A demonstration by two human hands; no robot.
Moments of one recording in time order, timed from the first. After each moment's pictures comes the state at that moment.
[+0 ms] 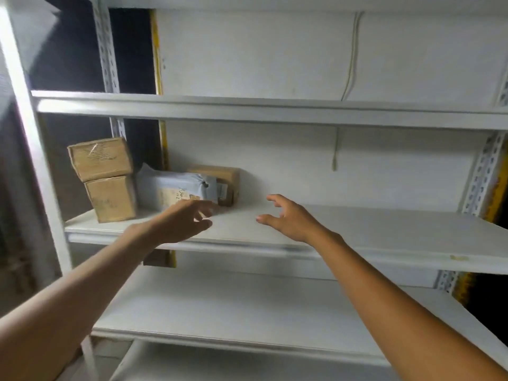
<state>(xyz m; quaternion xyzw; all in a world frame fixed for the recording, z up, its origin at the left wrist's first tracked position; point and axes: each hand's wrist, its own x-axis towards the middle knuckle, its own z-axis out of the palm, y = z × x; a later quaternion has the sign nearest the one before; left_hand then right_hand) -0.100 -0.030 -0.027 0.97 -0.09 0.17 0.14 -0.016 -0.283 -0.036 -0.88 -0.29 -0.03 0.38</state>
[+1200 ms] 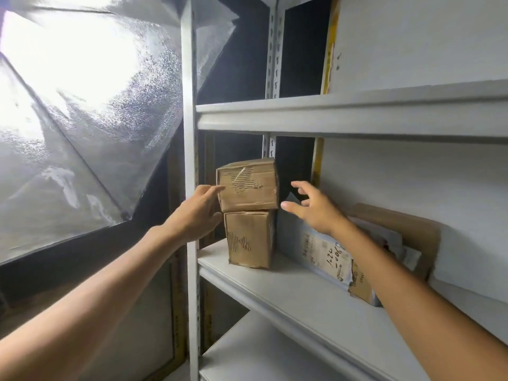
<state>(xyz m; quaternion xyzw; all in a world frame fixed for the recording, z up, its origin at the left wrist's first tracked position) -0.049 0.284 -0.011 0.90 0.25 0.34 0.11 0.159 0.126 0.001 -0.74 -0.51 0.00 0.44</state>
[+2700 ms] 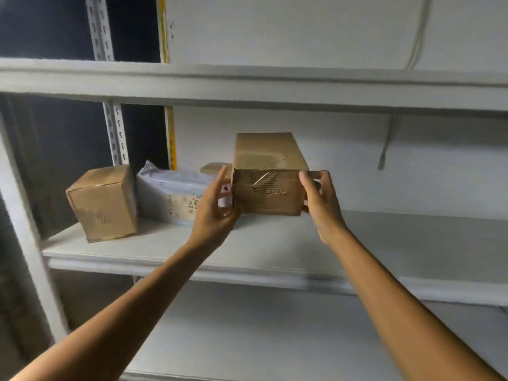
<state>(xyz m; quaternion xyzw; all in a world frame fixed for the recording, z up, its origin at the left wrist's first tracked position) 0.043 0.029 -0.066 0.78 -0.12 0.37 0.50 0.107 -0.167 -0.039 -0.69 -0.20 -0.15 0.68</state>
